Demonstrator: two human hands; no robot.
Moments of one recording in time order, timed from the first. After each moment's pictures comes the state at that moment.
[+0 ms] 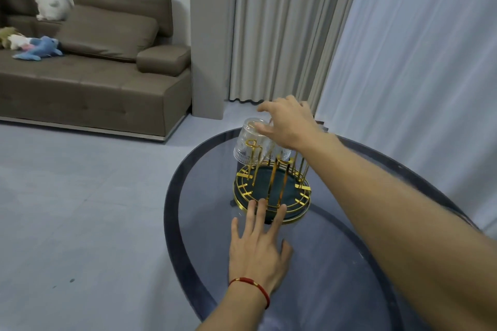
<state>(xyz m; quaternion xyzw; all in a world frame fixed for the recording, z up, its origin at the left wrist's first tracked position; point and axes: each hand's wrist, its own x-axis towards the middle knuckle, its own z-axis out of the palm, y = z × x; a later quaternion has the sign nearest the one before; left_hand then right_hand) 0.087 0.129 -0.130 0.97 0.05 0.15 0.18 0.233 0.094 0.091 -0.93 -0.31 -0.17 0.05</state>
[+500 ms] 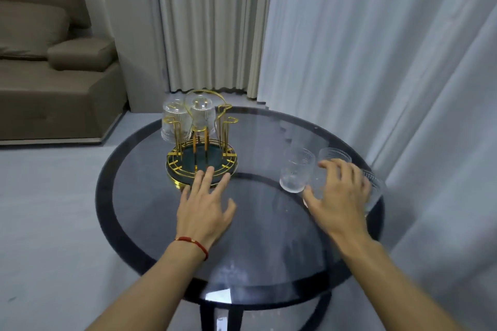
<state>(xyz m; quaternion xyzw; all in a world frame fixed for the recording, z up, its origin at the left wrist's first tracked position) 0.059 0.096 -0.086 0.97 -0.01 0.17 0.17 0.056 -0.160 -0.031 -0.94 0.01 -0.30 0.15</state>
